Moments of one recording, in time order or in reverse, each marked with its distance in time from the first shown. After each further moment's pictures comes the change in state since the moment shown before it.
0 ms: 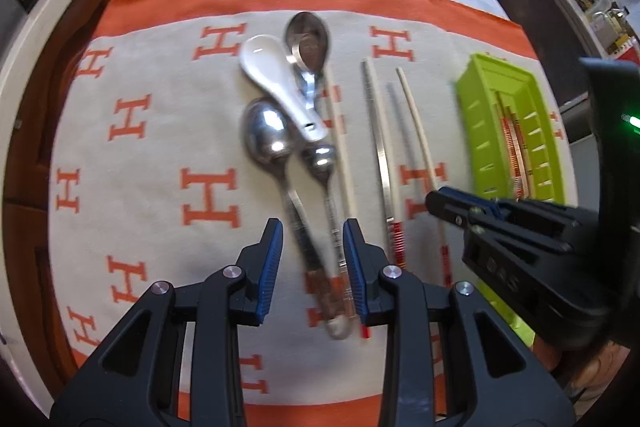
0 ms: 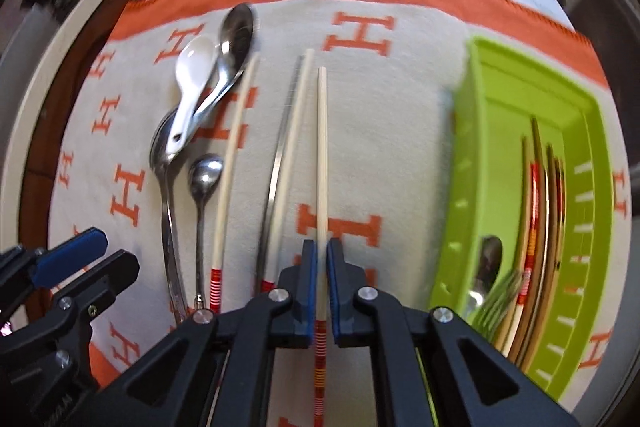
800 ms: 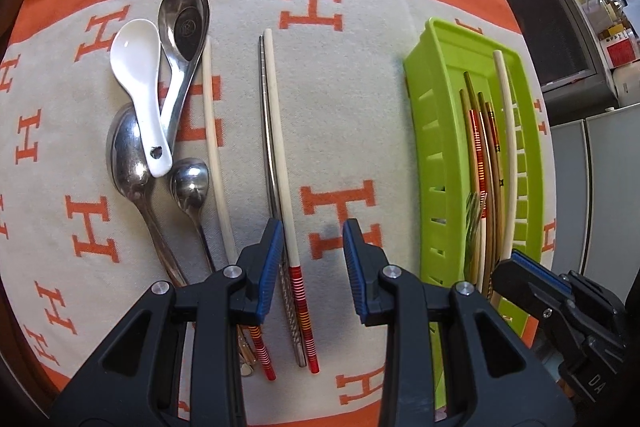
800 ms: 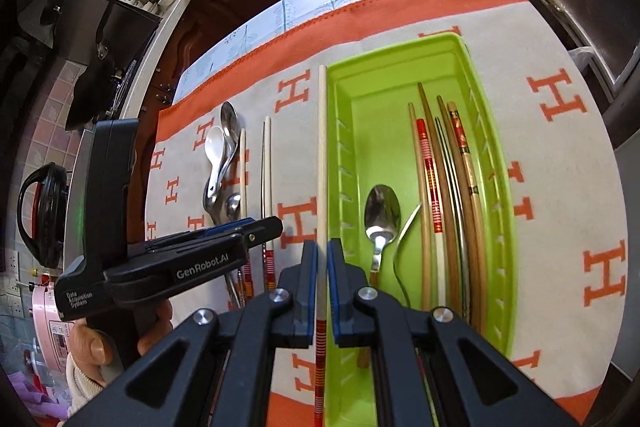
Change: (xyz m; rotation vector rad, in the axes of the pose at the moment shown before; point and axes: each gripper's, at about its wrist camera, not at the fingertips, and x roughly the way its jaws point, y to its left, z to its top) left arm 0.063 -0.063 0.034 0.017 0.163 -0.101; right arm -0.075 -0.092 -0.045 0.256 -0.137 0.264
